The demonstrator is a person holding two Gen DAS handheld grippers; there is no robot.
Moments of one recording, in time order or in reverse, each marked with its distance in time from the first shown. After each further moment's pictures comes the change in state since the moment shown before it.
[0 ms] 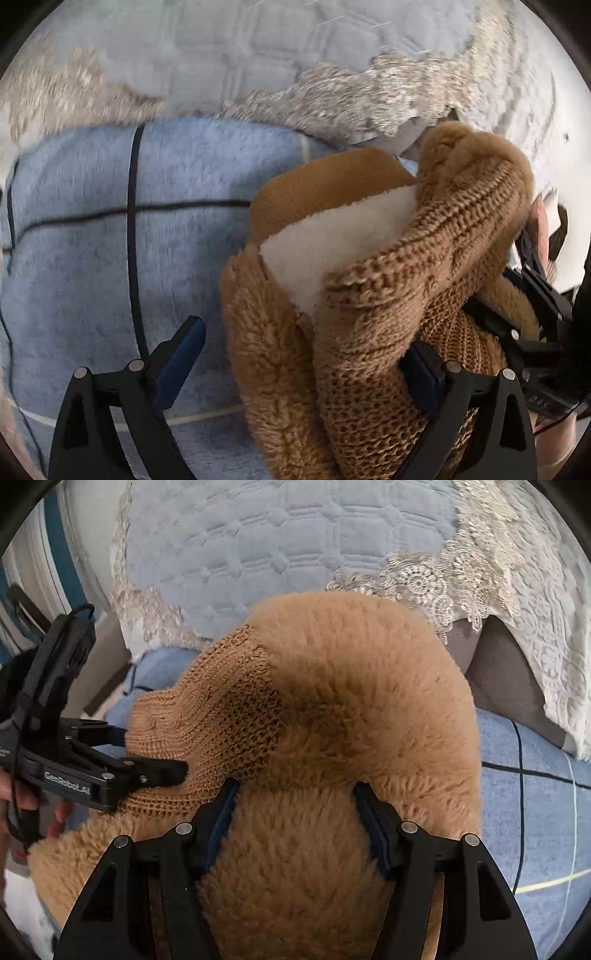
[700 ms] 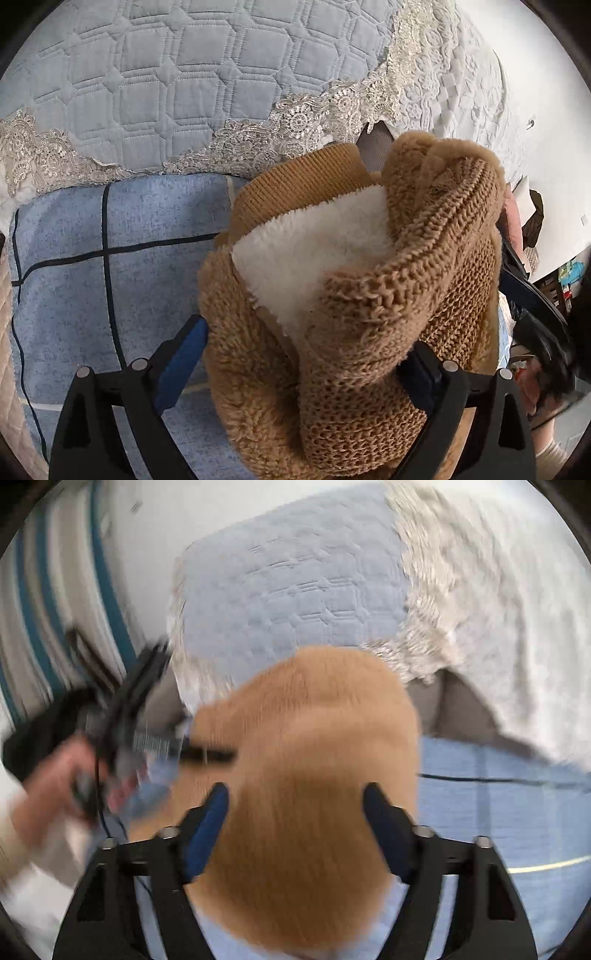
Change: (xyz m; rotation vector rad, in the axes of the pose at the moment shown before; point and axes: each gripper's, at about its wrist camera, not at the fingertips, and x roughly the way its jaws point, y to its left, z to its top) left arm -0.060 -0.067 -0.005 0.124 -0.087 -0.052; right arm -0.120 -0.040 -0.026 0.111 -0.230 0.223
